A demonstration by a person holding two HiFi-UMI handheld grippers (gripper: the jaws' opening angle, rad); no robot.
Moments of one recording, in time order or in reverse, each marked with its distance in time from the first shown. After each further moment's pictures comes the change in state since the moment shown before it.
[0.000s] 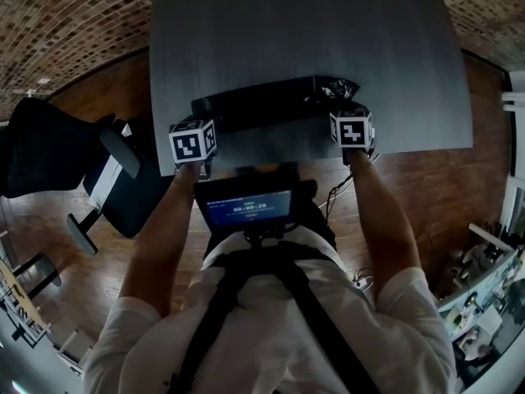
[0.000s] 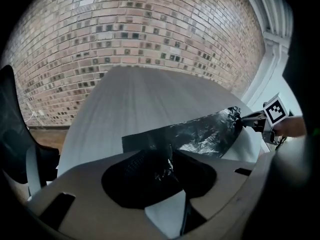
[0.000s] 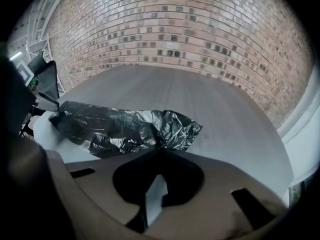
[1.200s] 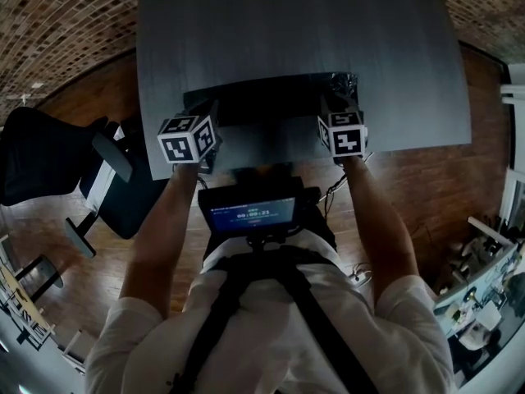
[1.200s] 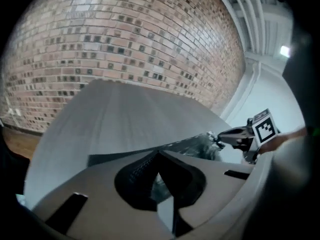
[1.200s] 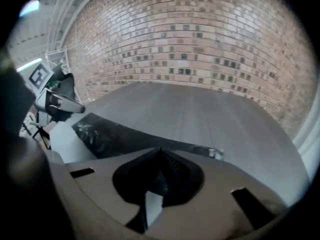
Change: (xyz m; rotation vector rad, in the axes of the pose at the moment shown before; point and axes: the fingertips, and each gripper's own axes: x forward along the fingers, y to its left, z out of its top) left arm -0.002 -0.065 0.062 -0.028 -0.189 -0.208; right arm -0.022 0.018 0.031 -0.046 -0.172 0.110
